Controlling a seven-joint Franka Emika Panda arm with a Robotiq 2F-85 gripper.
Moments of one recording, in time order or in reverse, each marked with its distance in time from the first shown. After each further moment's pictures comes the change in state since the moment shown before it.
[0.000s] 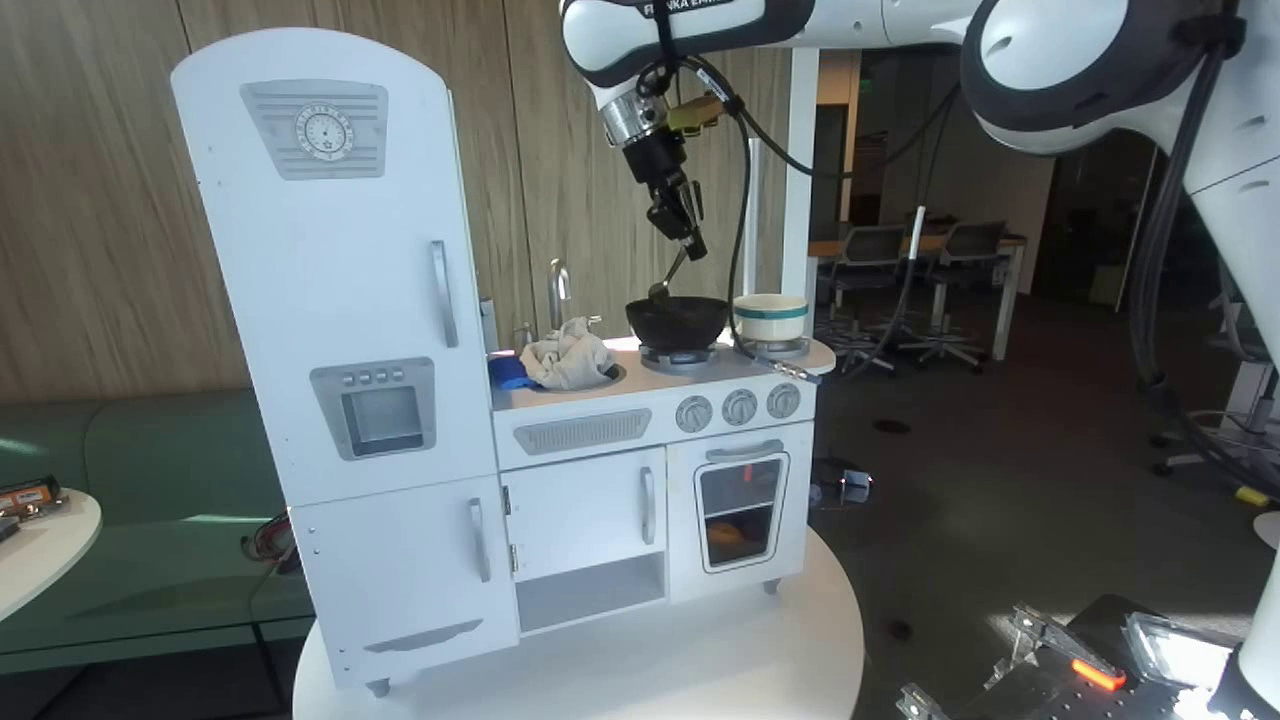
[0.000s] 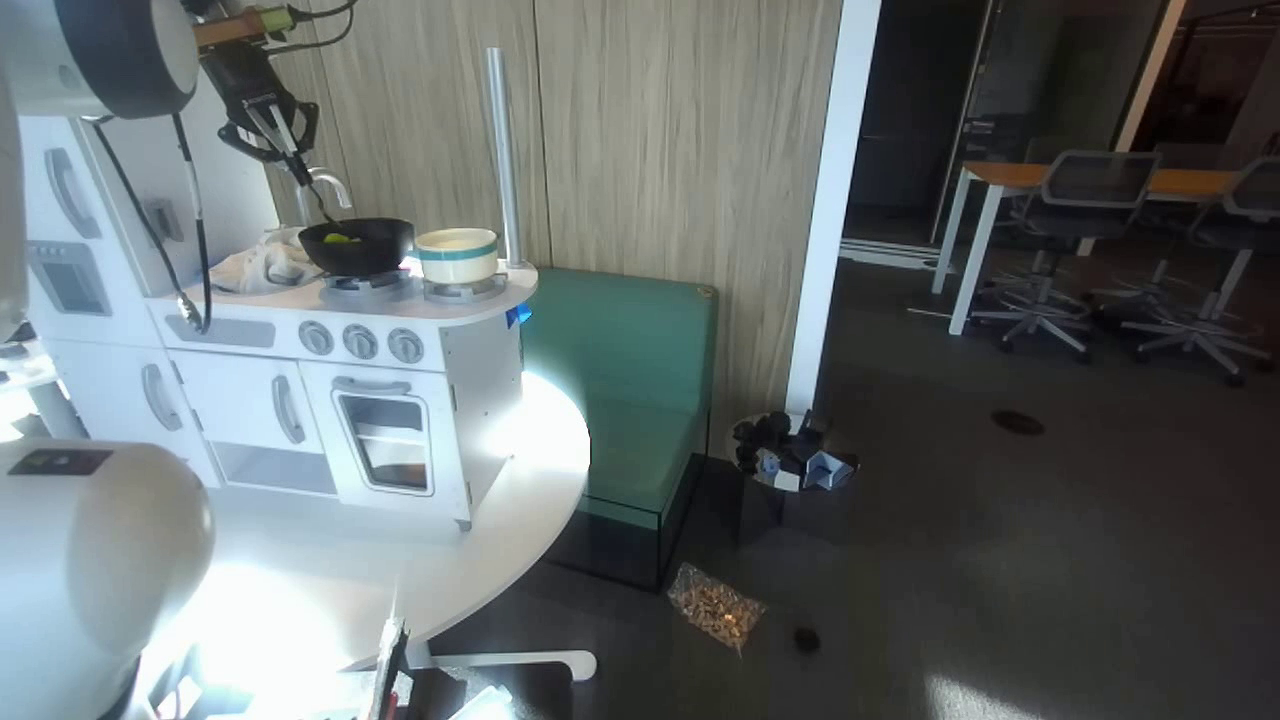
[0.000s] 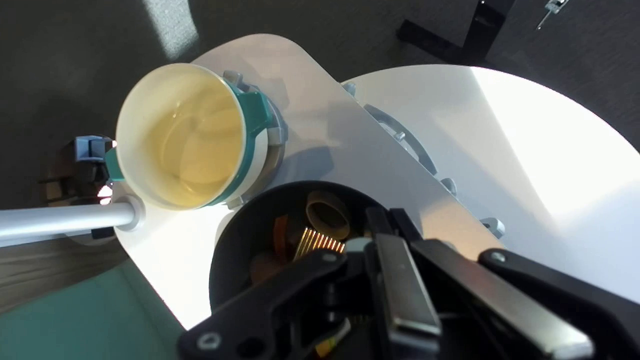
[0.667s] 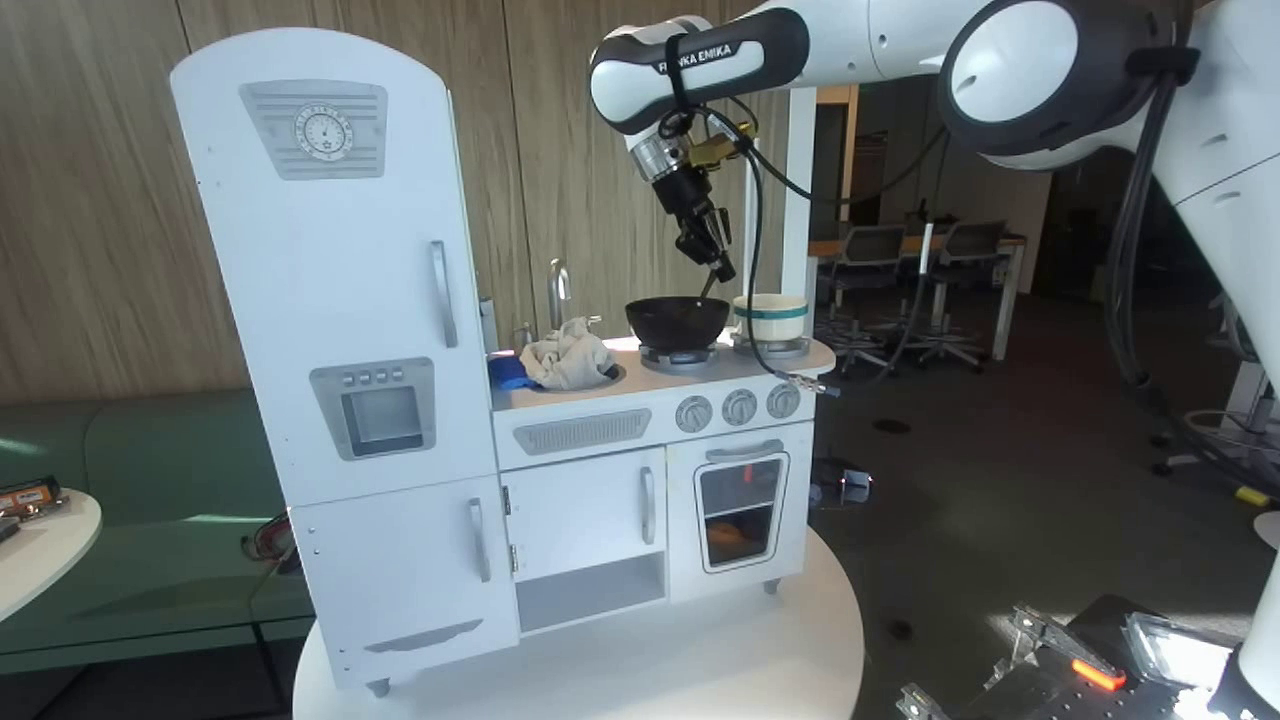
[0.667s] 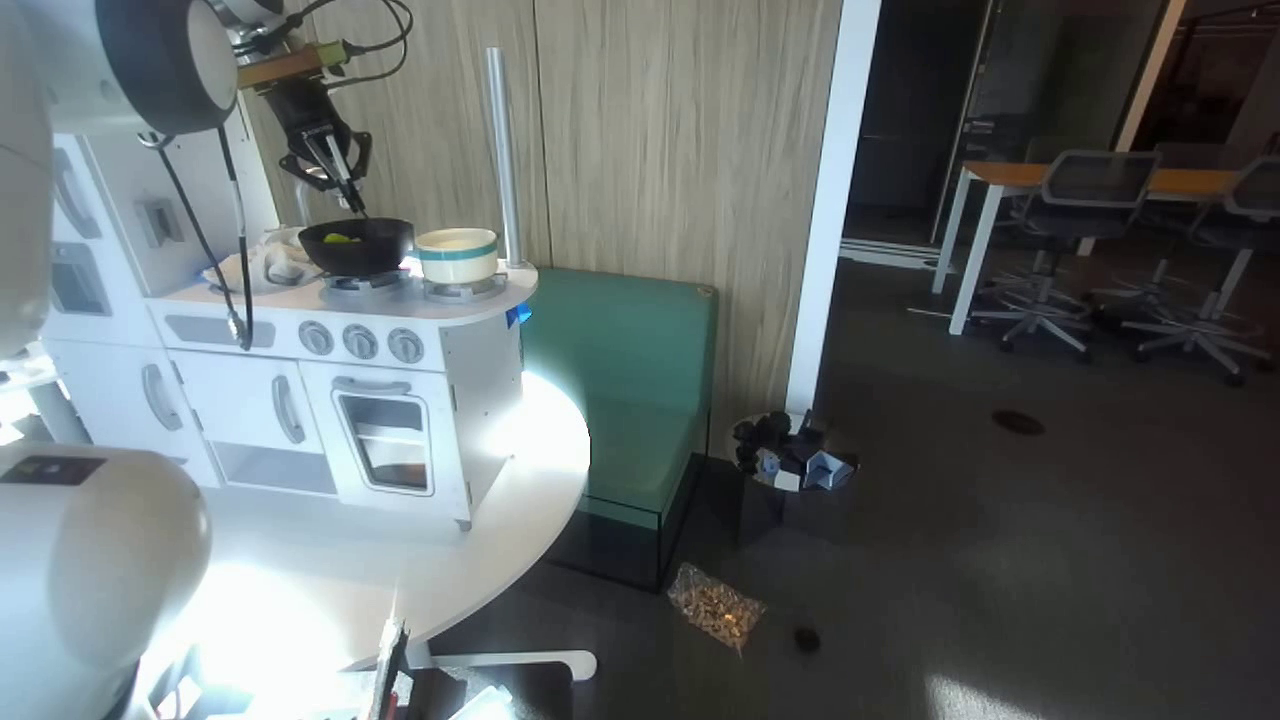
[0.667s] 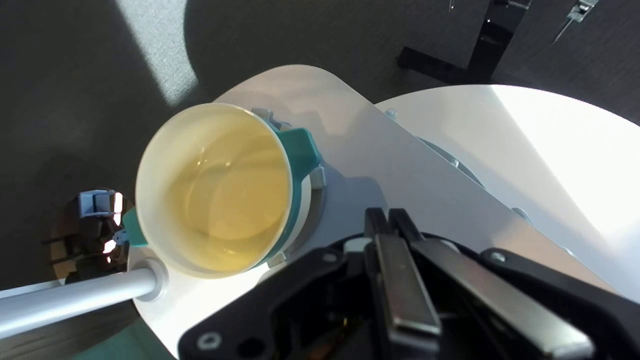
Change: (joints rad) arm -0.060 0.053 -0.050 -0.019 0.001 0.008 0.016
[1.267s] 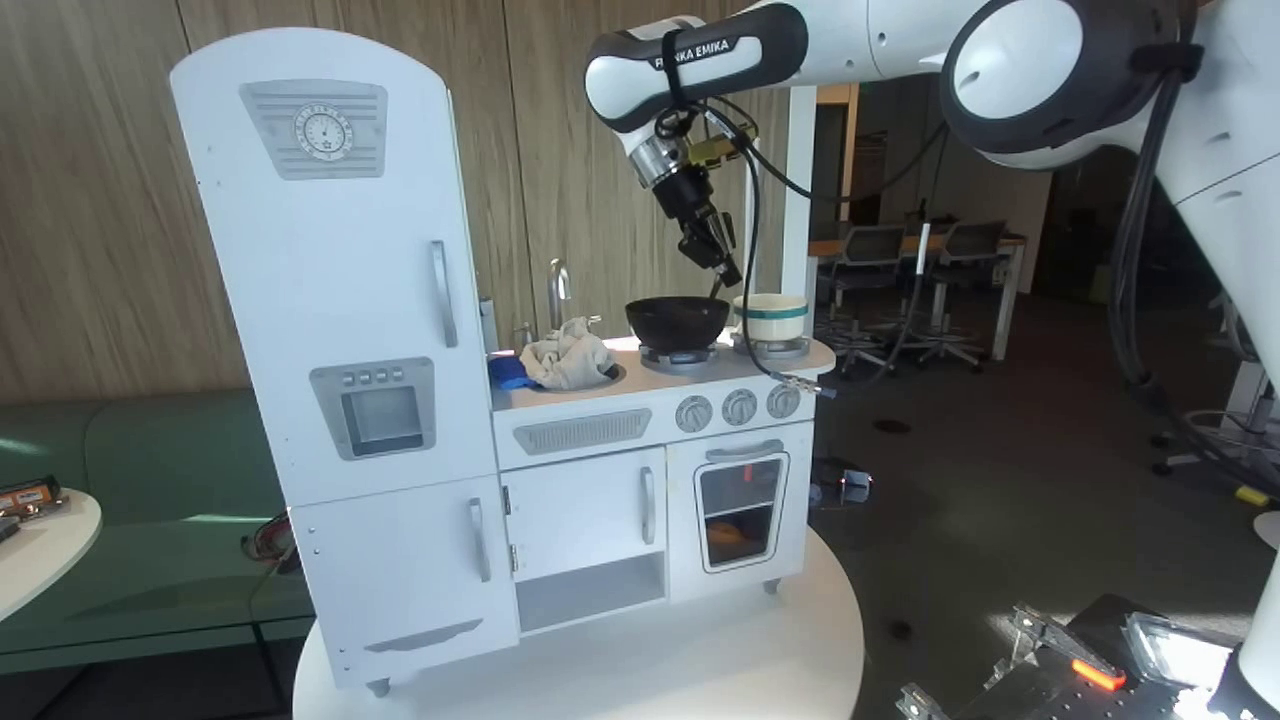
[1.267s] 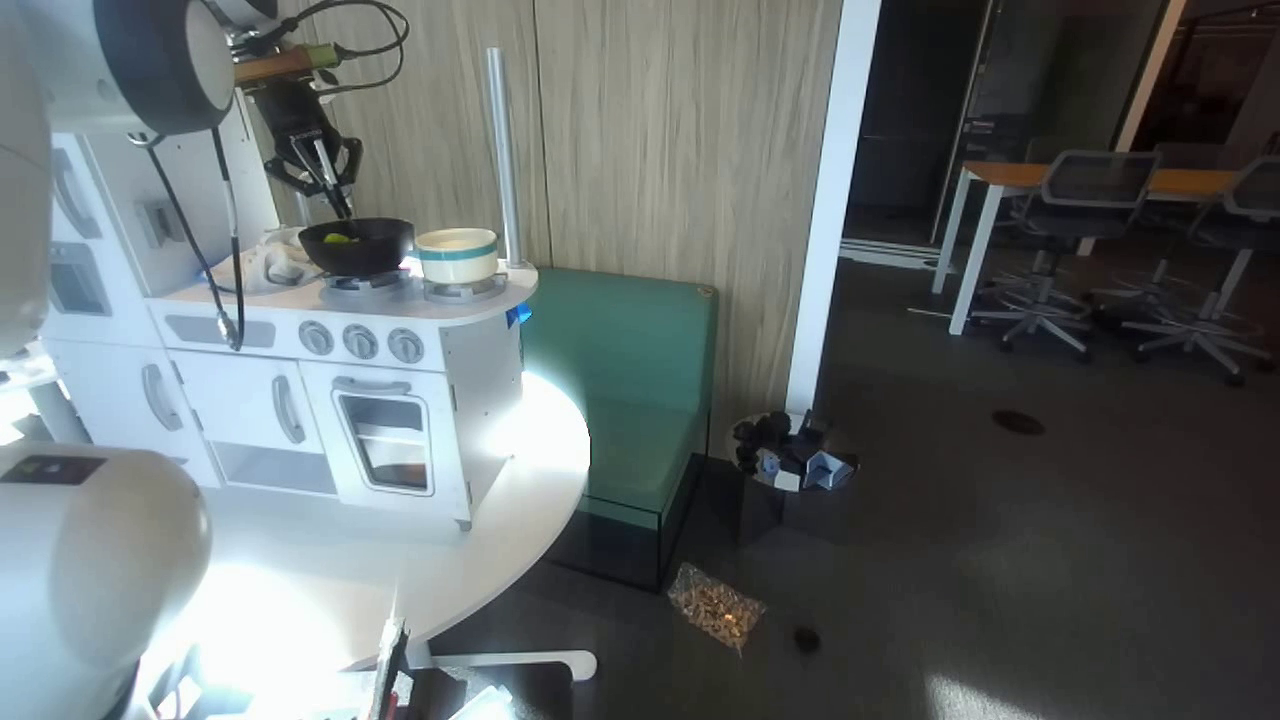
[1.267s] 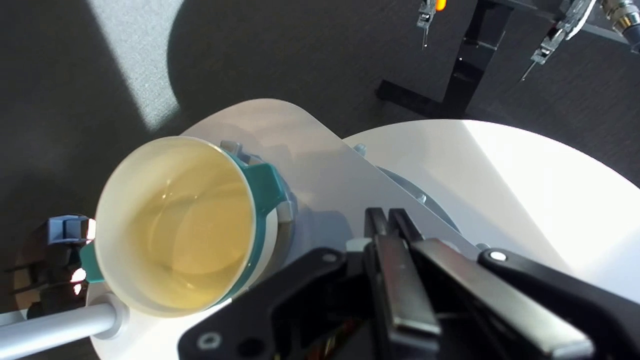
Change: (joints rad) arm 0.002 -0.001 0.014 -0.009 0.021 -0.080 -0.004
